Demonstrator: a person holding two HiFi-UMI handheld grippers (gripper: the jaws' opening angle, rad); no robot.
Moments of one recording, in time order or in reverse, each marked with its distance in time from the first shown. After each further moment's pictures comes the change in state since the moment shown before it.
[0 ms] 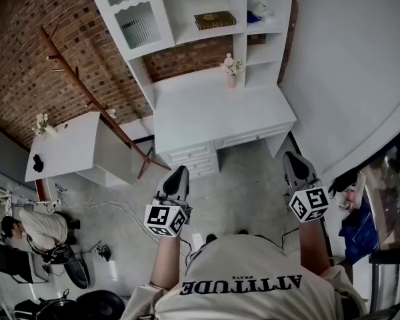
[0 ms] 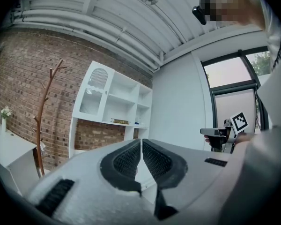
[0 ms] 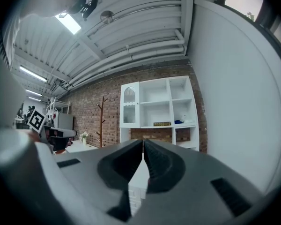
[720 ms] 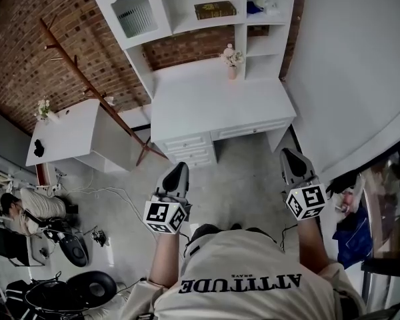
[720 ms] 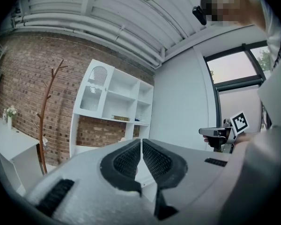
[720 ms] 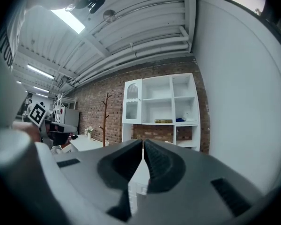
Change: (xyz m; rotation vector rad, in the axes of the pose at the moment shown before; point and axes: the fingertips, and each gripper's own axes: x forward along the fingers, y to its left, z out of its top) left arm 0.014 -0.048 -0.022 -0.010 0.024 0.063; right arm -0.007 -0.040 -0.018 -0.051 0.035 0.073
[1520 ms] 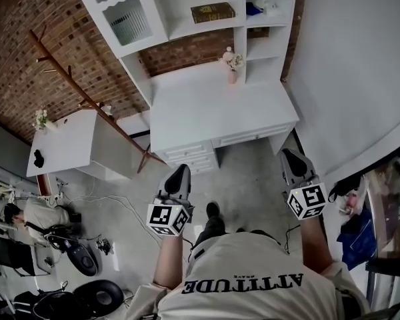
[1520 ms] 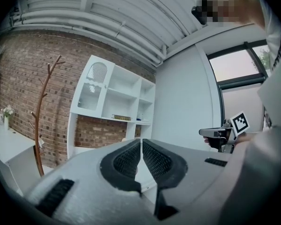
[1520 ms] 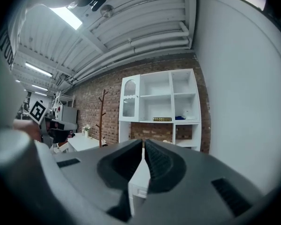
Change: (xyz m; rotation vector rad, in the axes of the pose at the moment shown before) left arm 0.047 0.026 -0.001 0.004 0.005 -0.004; right arm 0.048 -0.019 -0.010 -0.008 0.020 -0.006
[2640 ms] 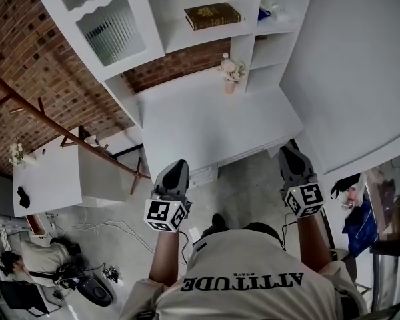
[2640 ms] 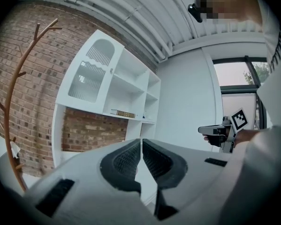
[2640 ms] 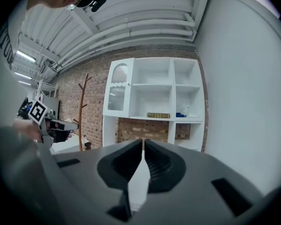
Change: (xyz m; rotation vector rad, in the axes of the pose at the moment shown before) left arm 0.153 0.177 0.007 -0.030 0.047 -0.184; right arm 0.192 0.017 0.011 -0.013 0.078 -0.174
